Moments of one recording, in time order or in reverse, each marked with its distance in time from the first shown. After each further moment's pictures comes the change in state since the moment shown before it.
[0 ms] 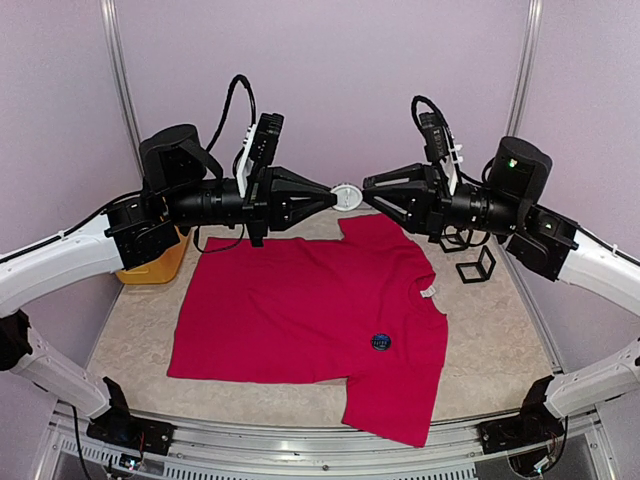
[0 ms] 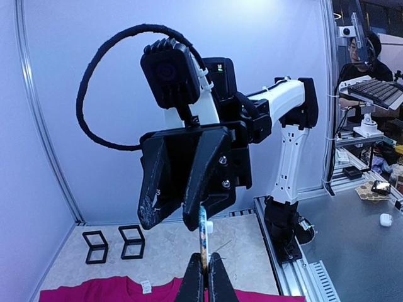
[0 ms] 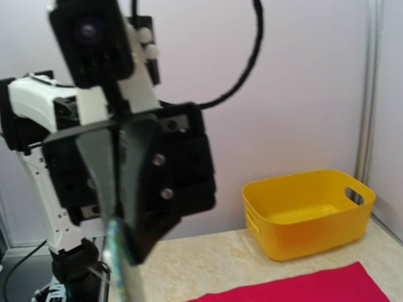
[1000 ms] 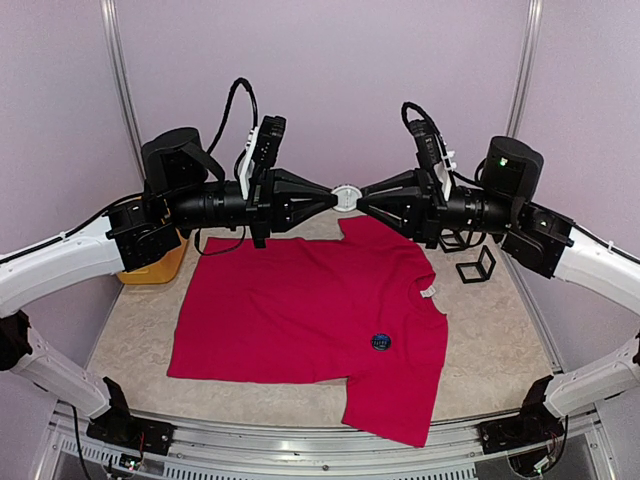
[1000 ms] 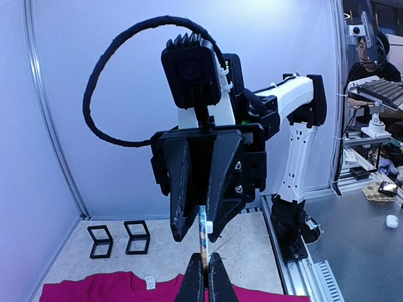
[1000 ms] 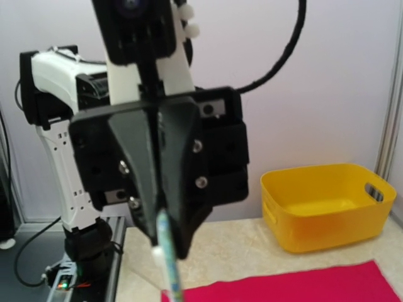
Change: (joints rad) left arm -0.005 -0.001 -0.013 0.003 -0.037 -0.001; right arm 0.003 0.028 0.019 -0.038 -0.079 -0.059
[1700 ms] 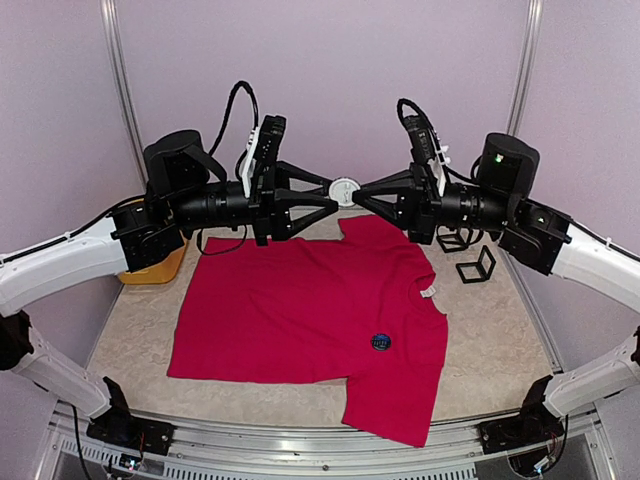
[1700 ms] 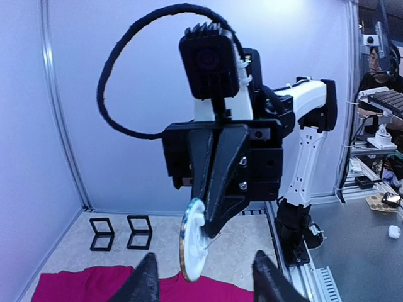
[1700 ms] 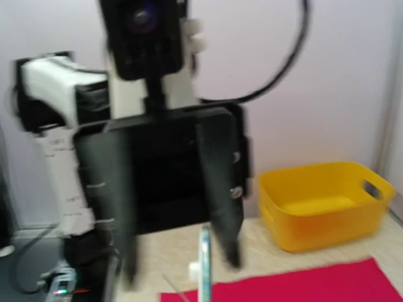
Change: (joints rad) left arm 0.020 0.012 -0.007 0.025 -0.006 -0.042; right arm 0.002 0.022 0.026 -0.002 0.014 0.028
